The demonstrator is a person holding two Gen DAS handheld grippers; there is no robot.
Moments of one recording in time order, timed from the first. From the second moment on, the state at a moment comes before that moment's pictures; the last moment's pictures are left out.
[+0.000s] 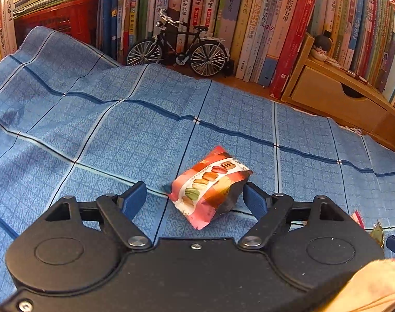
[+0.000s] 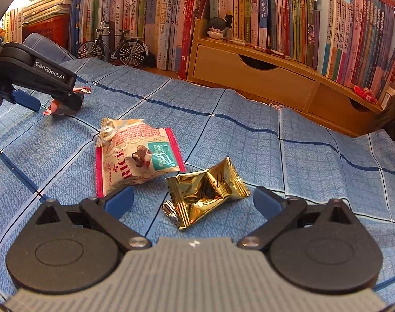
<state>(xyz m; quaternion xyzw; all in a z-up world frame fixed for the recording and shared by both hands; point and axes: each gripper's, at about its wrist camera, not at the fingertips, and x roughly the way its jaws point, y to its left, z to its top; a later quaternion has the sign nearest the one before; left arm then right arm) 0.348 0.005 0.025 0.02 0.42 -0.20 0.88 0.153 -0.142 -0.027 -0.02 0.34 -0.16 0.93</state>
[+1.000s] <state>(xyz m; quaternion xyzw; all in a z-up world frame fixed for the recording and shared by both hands) 0.348 -0.015 0.019 0.06 0.41 -0.24 0.88 0.152 -0.143 -0.026 0.00 0.33 -0.13 0.93</state>
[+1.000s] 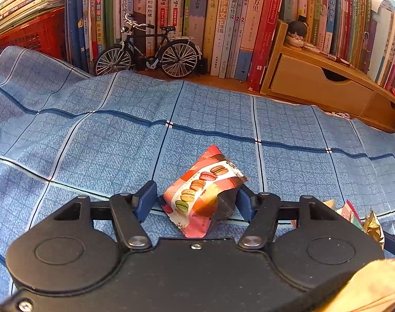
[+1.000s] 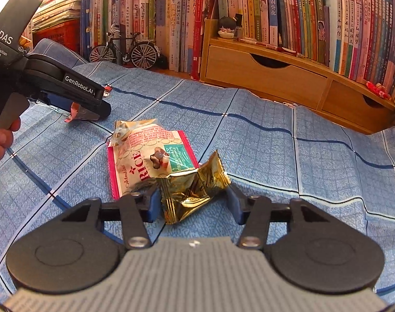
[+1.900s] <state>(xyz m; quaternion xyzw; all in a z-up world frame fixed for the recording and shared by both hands) 0.287 0.040 0.055 0.06 0.37 -0.18 0.91 0.137 -0.134 0.002 -0.01 0.31 -0.12 0.94</state>
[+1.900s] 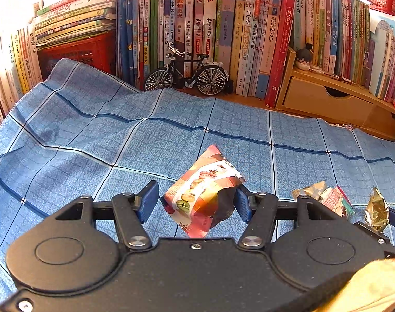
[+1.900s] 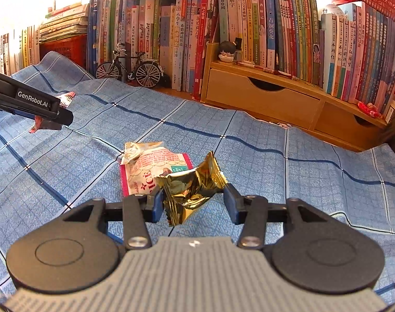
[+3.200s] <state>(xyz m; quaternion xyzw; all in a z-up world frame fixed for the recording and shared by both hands) 0.090 0.214 0.067 -0.06 0.36 0.04 0.93 0.060 0.005 0.009 -0.13 0.27 0.17 0.94</state>
